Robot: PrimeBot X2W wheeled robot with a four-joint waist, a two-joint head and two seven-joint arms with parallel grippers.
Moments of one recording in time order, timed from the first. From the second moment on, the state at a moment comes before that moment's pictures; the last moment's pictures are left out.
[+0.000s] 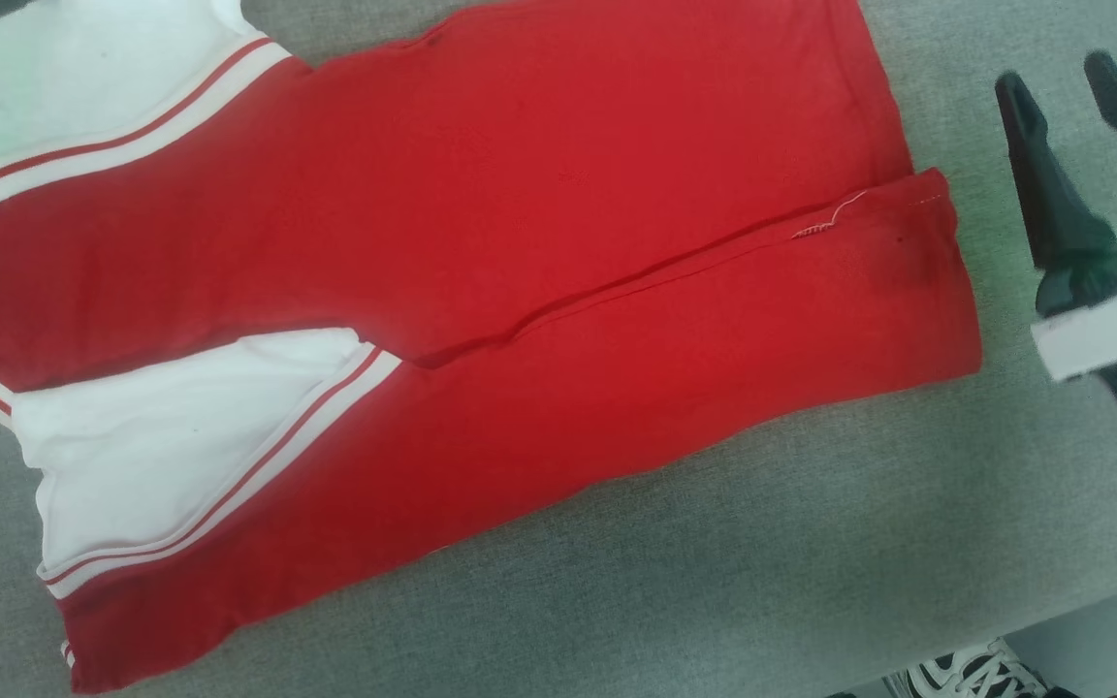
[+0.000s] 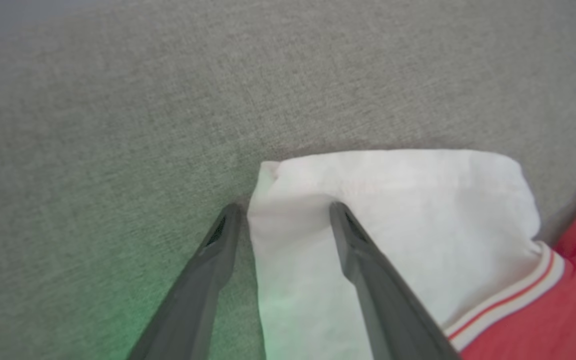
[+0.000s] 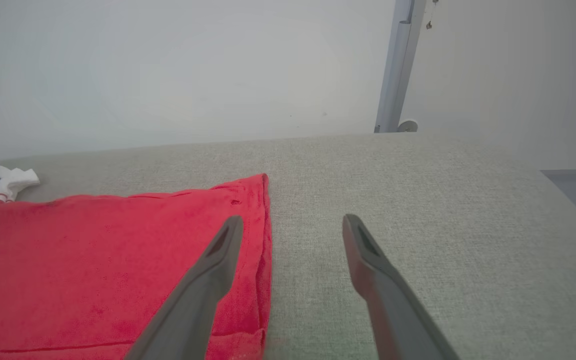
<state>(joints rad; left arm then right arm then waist) -1.49 0.81 -1.01 0.69 -1.37 -0.05 0.78 -0.47 -0.38 0.07 -0.06 0.61 0.13 0.04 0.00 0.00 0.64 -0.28</state>
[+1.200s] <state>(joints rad) -1.42 0.63 -1.01 0.50 -1.42 -0.13 0.47 -1.10 -0.65 0.44 0.40 0.78 0.13 0.72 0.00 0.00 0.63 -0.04</state>
